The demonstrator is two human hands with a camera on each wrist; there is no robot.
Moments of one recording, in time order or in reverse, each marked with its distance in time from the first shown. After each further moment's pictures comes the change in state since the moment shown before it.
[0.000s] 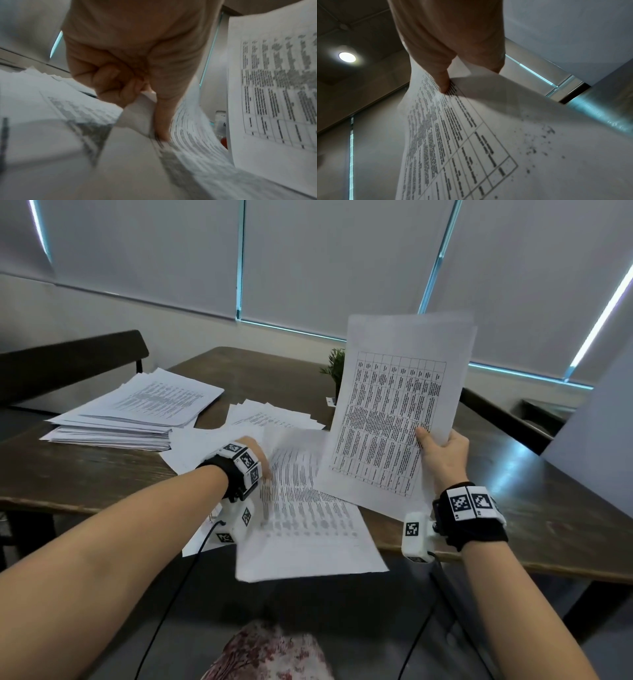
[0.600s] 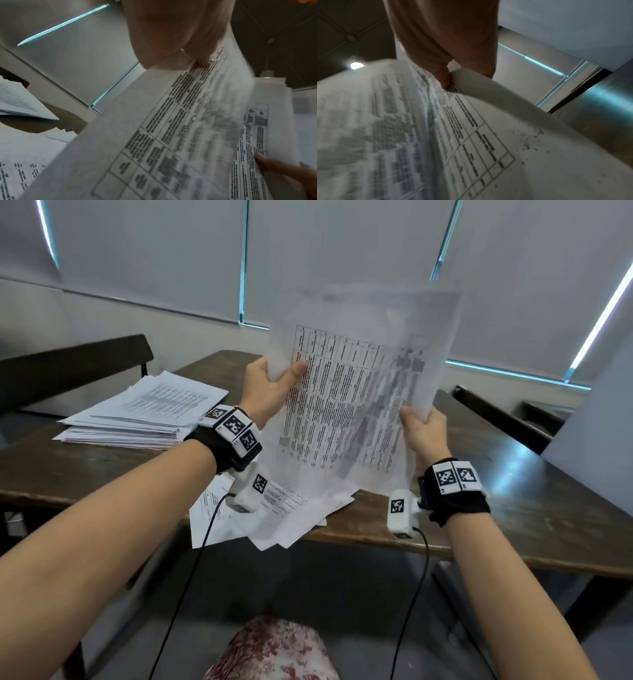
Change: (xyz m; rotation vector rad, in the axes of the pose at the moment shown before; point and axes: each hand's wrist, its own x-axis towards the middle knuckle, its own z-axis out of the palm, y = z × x) left_hand -0.032 0.032 -0.070 -1.289 0.514 0.480; right_hand -0.007 -0.040 0.030 0.001 -0.114 -0.033
